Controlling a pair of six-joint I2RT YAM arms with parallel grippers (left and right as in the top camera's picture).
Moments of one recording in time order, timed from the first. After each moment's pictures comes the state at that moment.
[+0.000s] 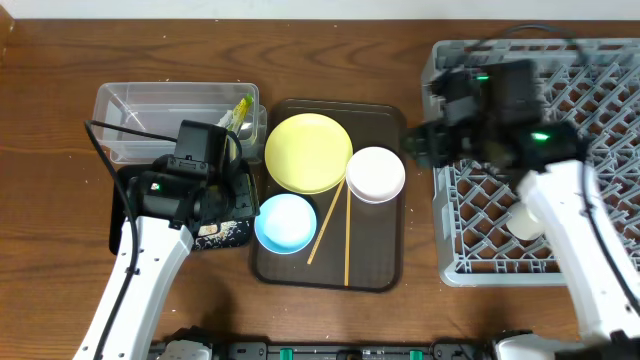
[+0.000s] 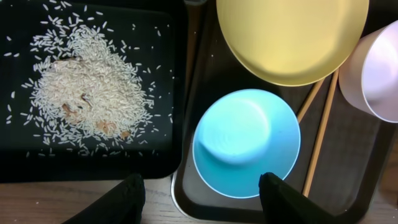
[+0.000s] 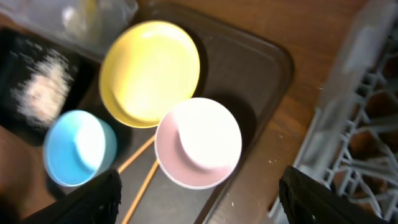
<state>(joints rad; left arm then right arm) -0.18 1.24 1.08 -1.07 0.08 -0.36 0.26 1.50 1.35 -0.83 -0.34 -0.04</state>
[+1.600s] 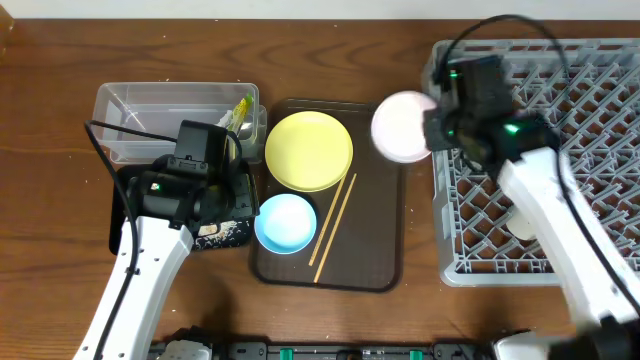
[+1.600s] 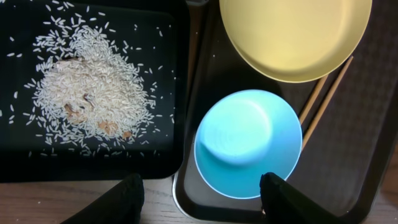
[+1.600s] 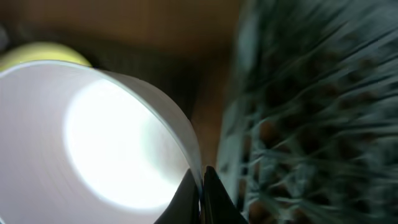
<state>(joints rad) -0.18 1.24 1.08 -1.07 0.08 -0.36 0.28 1.52 1.35 -0.75 0.06 0.11</state>
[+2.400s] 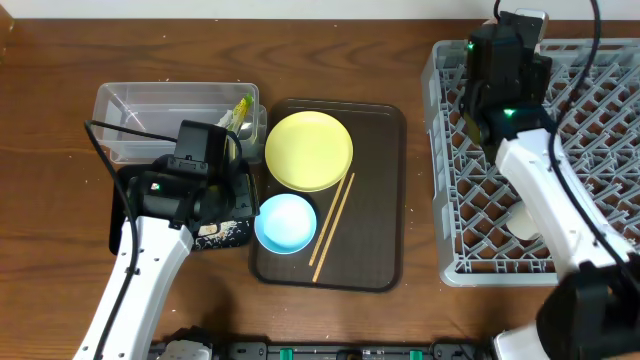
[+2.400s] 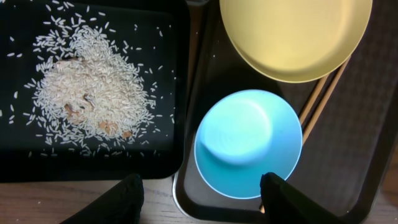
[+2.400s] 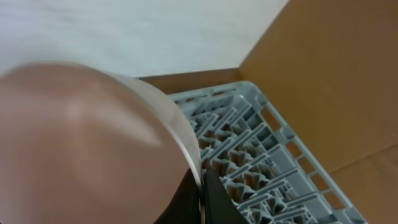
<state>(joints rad) -0.18 1.24 1.08 -1.07 0.08 -0.36 0.21 1.67 1.36 -0.27 0.88 0.04</state>
